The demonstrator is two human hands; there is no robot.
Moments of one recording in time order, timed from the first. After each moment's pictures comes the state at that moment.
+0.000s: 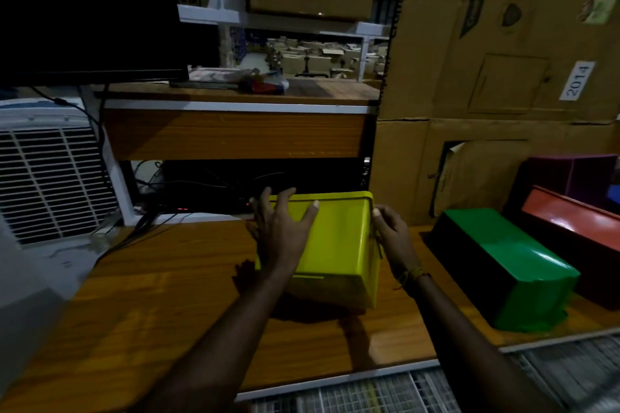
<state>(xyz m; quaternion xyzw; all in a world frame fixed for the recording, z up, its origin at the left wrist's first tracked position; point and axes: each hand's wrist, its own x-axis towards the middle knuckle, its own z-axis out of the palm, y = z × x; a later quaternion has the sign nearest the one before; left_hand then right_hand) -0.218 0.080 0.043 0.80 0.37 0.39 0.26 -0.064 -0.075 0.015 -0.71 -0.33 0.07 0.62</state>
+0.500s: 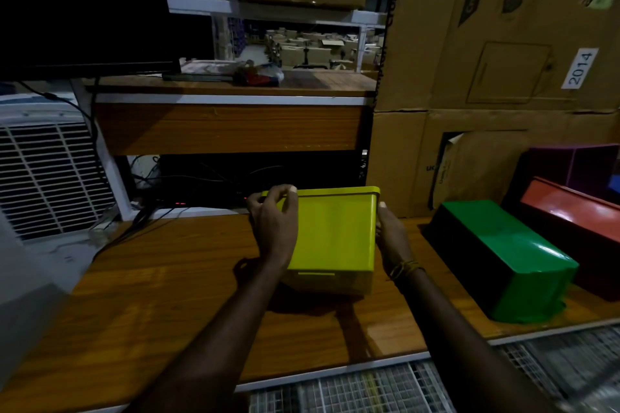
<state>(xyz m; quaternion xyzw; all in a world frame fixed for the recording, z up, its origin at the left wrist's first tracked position) -0.213 0.077 0.046 0.71 0.37 0.46 0.39 -0.059 -0.070 0.008 -0.65 -0.16 0.18 0.72</state>
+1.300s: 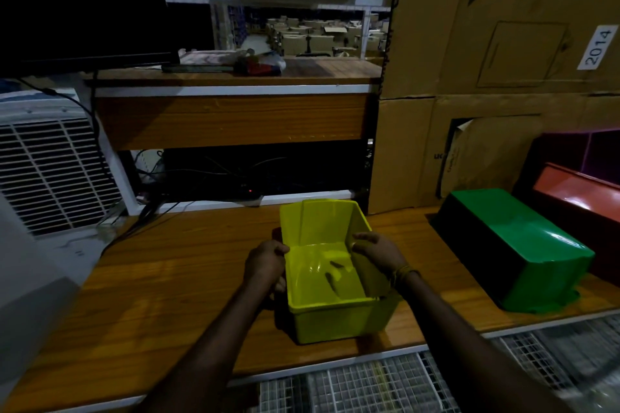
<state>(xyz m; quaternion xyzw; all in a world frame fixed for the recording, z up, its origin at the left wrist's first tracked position) -0.240 0.111 -0.043 0.72 0.45 0.14 0.51 -0.061 -0.062 -0.041 -0.84 -0.22 0.22 0.43</state>
